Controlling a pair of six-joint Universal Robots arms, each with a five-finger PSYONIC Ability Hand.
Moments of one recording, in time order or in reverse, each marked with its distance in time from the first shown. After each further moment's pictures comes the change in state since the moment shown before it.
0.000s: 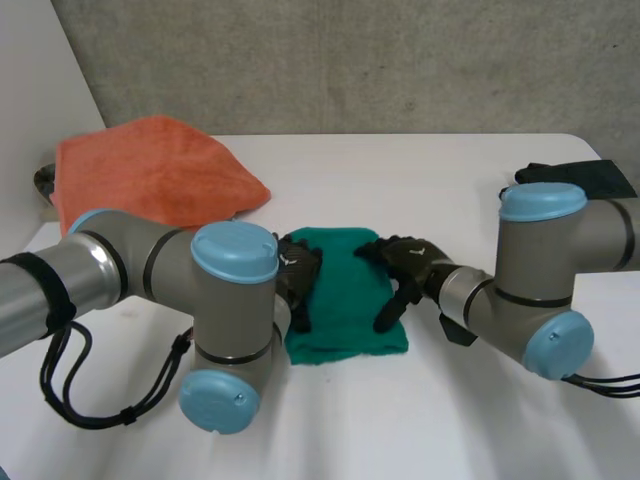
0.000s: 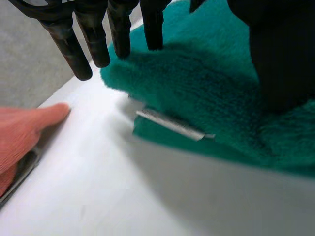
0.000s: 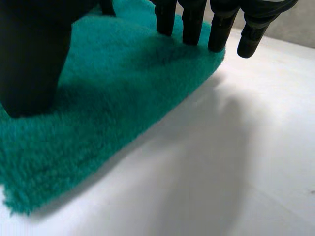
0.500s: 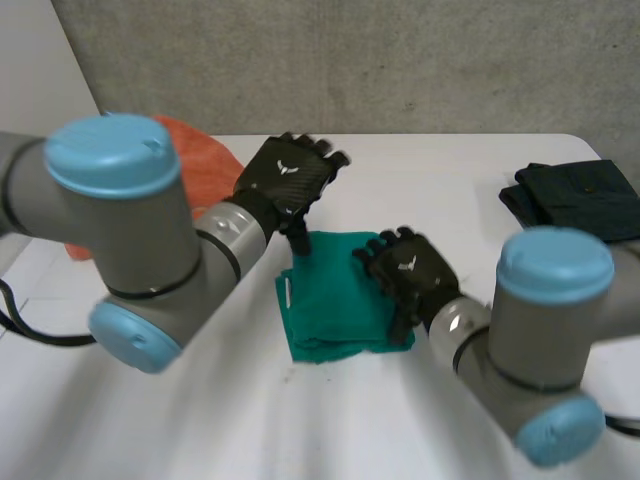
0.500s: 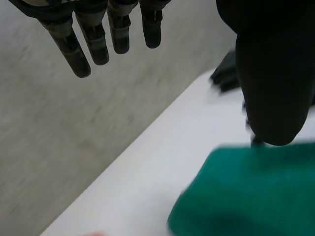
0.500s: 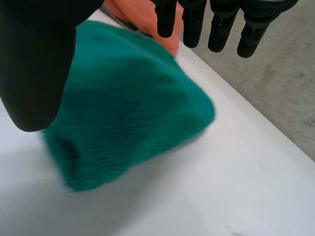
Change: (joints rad) left arm 0.118 0.288 -0.015 0.018 0.416 -0.006; right arm 0.141 -0.283 0.404 -0.311 0.202 -0.306; left_hand -0.053 -0.041 -0.030 -0.038 -0.054; right_hand -0.019 -0.007 -0.002 0.000 -0.001
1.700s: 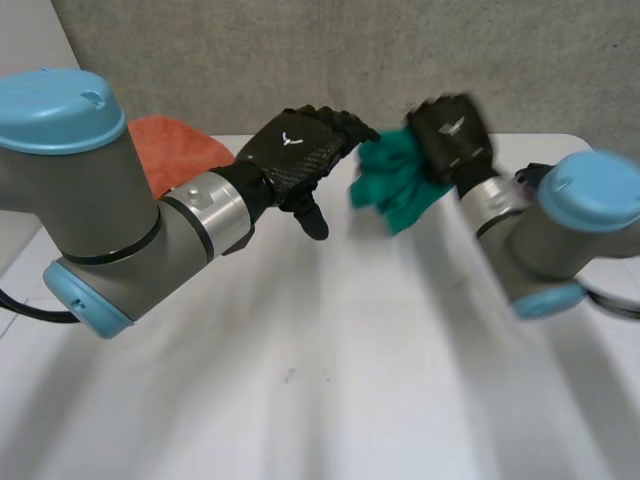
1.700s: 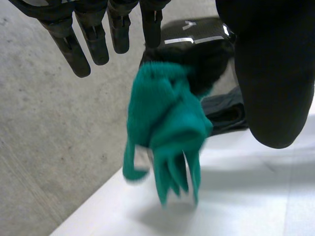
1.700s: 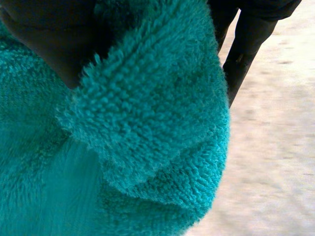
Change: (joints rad) left arm 0.070 0.044 0.030 -0.017 0.238 -0.112; right arm -0.199 0.158 -0.382 -0.335 -0.103 0.054; left_hand 0.000 -0.003 0.000 -0.003 0.000; right_hand 0.801 0.929 0.933 0.969 0.884
